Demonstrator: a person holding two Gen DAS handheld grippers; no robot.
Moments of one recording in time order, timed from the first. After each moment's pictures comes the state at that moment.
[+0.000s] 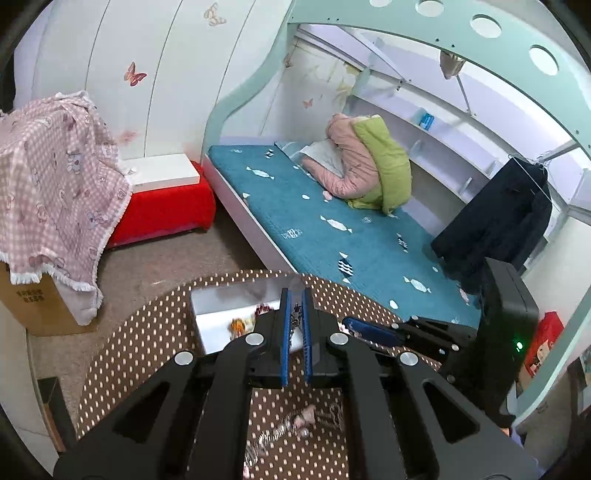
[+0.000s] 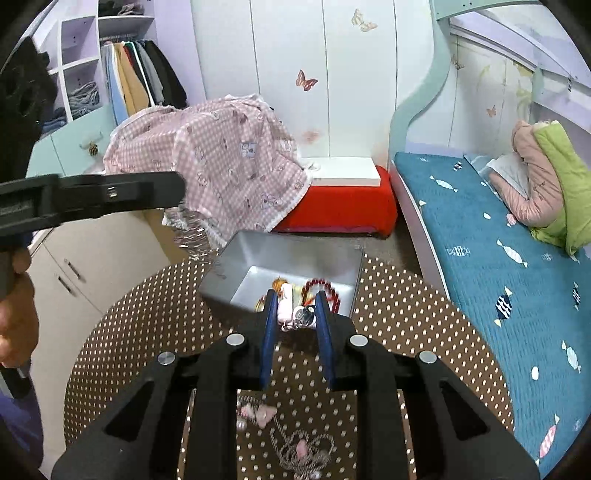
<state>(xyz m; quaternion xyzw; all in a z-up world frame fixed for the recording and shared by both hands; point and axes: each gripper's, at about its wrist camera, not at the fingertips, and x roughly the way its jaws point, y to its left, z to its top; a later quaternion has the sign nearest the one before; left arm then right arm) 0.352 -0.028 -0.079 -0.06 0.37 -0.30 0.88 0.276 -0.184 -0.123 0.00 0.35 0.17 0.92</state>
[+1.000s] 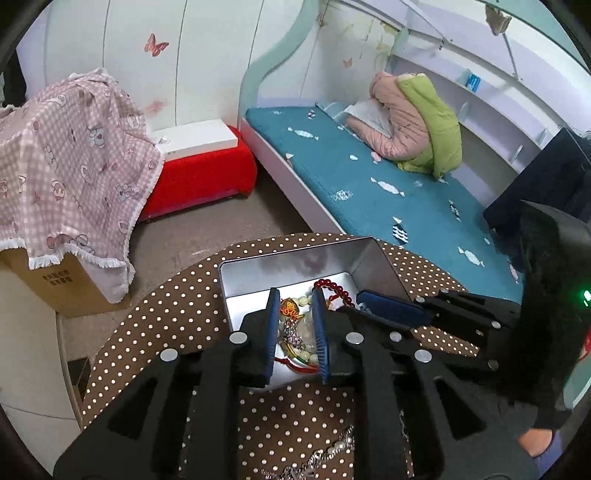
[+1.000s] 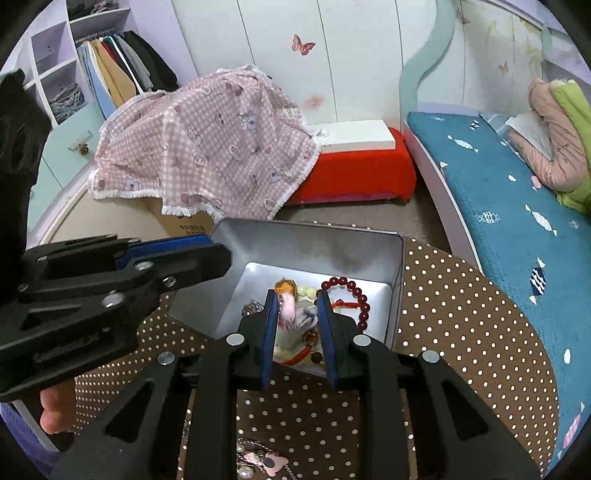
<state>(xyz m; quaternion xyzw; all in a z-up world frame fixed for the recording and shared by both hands) 0.387 -0.040 -0.157 0.00 0.43 -0.23 0.87 0.336 -0.162 -0.161 0.05 0.42 0.18 0.89</state>
